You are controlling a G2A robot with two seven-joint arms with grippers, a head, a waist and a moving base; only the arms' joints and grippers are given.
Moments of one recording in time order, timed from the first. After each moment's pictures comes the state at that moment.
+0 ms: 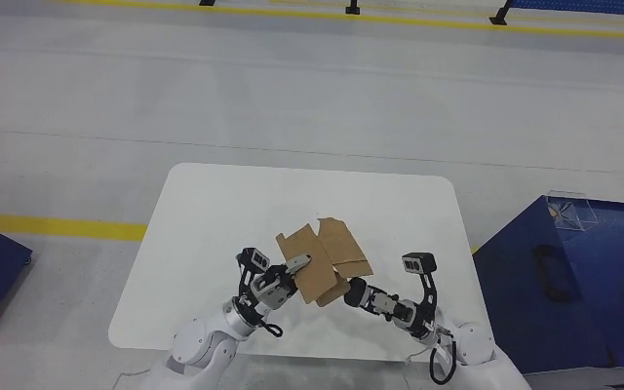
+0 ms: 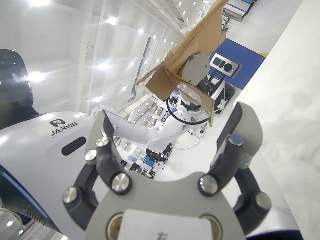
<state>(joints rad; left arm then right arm) 1.31 -1.24 -1.07 -1.58 -0.81 -0.24 -0.66 -1.41 -1.12 1.27 -1.52 0.56 -0.74 0.99</state>
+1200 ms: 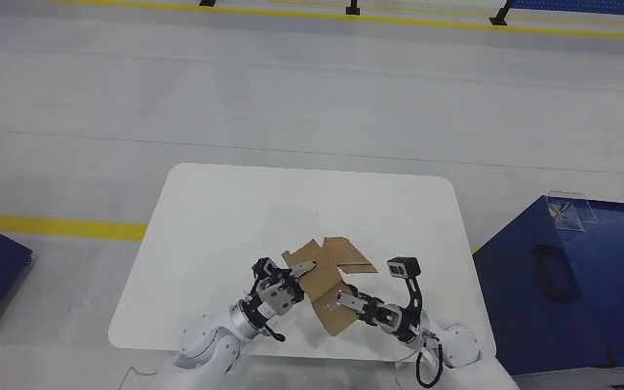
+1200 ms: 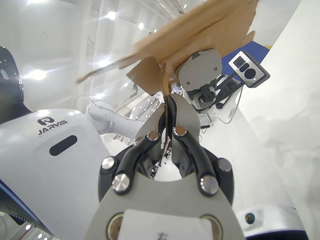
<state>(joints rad) 1.30 -1.26 -1.07 -1.50 -0.95 -0.11 -0.74 -1.39 -1.12 1.20 -1.50 0.56 -0.73 0.96</state>
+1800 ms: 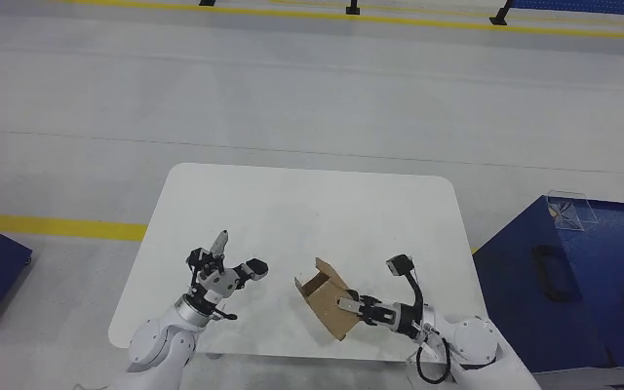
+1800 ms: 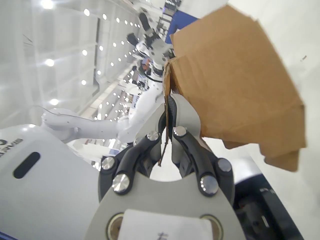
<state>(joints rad) 1.37 -1.23 -1.31 -1.50 -0.86 -0.21 -0.73 -1.43 -1.08 1.29 -1.65 0.16 -0.47 0.95</state>
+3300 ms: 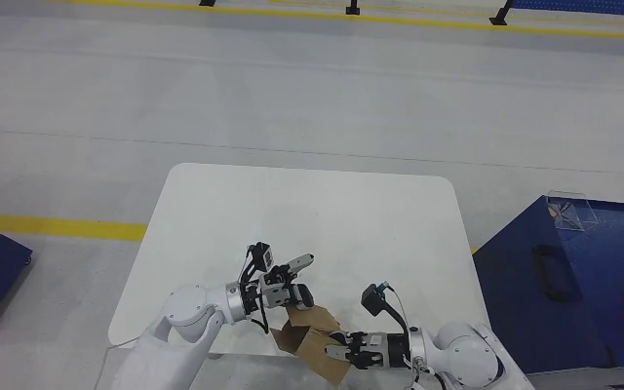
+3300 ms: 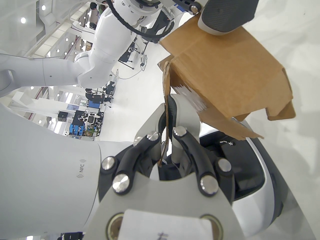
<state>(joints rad) 1.18 -1.23 -1.13 -1.51 -0.54 0.12 -0.88 -1.52 -1.04 1.28 -1.86 -0.08 -0.47 1.04</state>
